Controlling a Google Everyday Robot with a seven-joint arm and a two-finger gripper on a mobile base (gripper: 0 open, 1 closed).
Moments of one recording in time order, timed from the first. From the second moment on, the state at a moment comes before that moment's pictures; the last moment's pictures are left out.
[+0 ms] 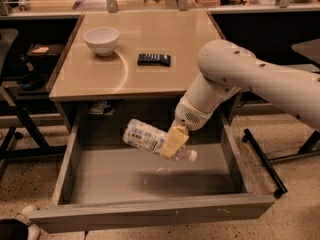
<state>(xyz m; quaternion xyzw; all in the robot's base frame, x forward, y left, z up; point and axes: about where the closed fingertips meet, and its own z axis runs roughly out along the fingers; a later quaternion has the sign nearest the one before) 0.502 -0.040 0.735 -0.56 0.79 0.21 0.10</state>
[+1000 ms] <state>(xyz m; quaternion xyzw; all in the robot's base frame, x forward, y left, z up) 0.521 -0.011 0.664 -0.49 0.84 0.21 0.10</state>
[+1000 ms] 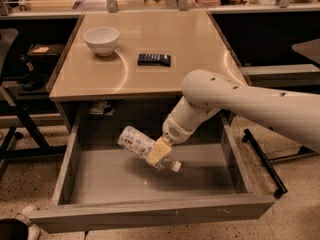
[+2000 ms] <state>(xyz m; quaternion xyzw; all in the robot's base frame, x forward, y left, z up) 0.526 -0.008 0.614 -0.40 0.89 0.19 0.10</state>
